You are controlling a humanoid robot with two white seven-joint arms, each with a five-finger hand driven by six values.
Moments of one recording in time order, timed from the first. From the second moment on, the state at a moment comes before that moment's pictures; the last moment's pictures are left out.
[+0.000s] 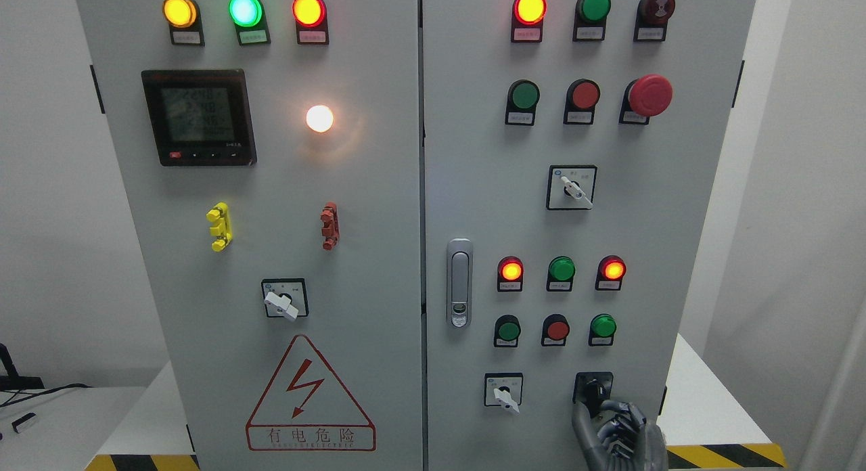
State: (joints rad) left arm -0.04 -0.09 0.08 0.06 0.00 -0.16 0.06; right arm -0.22 0.11 0.07 -1.64 0.14 0.21 -0.34
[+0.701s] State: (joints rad) left arm -0.04 -0.09 0.08 0.06 0.00 -0.16 0.06; right arm -0.22 0.11 0.07 -1.64 0.14 0.23 -0.34
